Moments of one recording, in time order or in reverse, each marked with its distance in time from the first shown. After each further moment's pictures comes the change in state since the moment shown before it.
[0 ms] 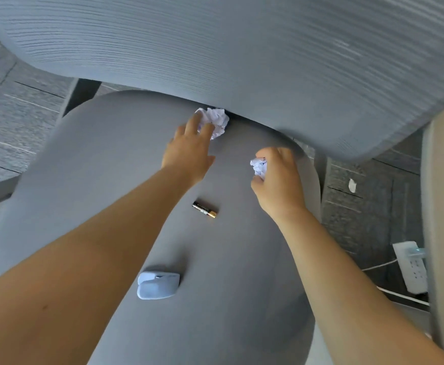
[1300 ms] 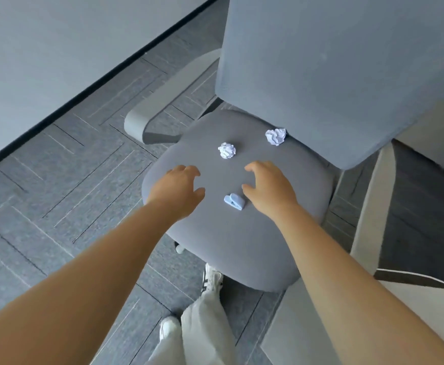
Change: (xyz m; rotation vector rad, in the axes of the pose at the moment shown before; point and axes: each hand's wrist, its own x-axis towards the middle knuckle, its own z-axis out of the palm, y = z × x) left_hand -0.351 -0.036 -0.135 -0.164 0.054 -0.379; right_hand -0.242 -0.146 -0.068 -0.255 -0.242 -0.370
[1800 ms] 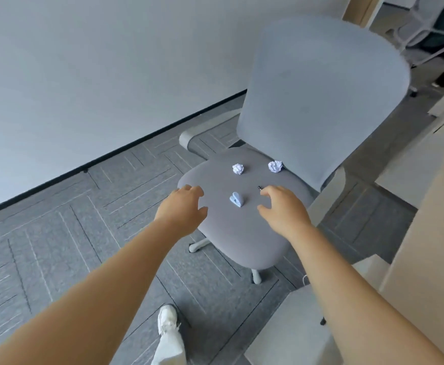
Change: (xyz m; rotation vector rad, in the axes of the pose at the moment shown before) left_hand -0.286 0.088 0.009 0.003 0.255 -0.139; right_hand -0.255 0.050 -0.080 -0.026 0.075 -0.250
